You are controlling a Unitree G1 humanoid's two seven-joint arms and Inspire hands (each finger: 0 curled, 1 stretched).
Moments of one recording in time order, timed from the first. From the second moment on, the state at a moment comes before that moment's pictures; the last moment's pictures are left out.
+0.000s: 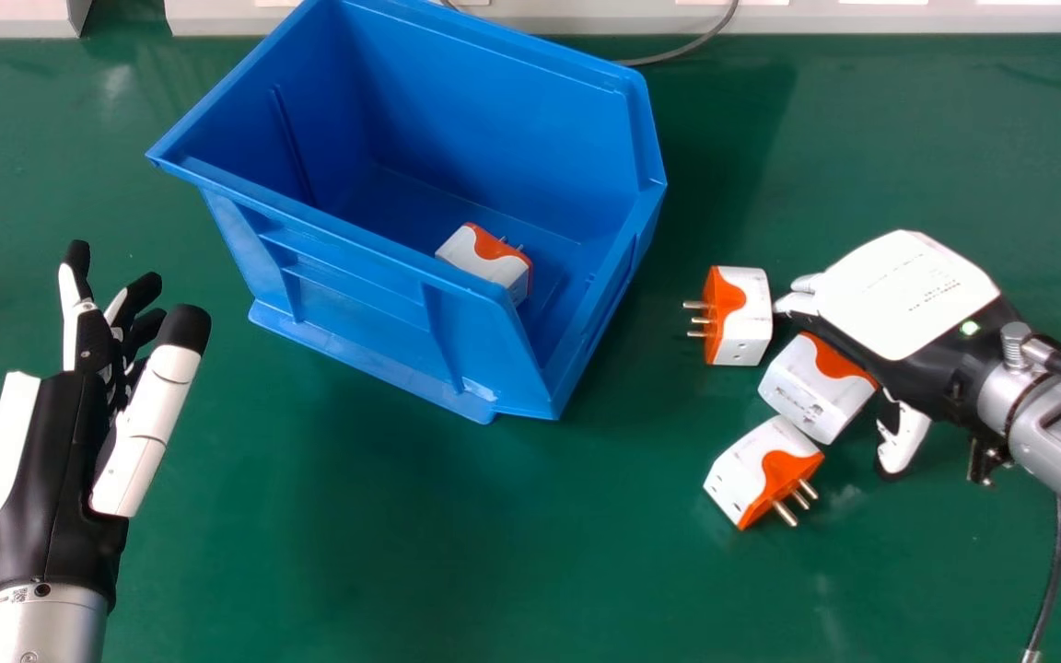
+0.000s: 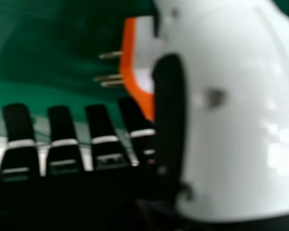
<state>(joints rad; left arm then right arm) 0.34 0.21 0.26 -0.25 0.04 -0.09 -0.07 -0.49 -0.76 0.48 0.53 -1.07 -0.32 -0.06</state>
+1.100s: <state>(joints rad) 0.37 0.20 0.25 -0.29 0.04 -0.07 -0.07 -0.63 -0.68 0.56 0.79 -1.06 -0.38 -0.19</state>
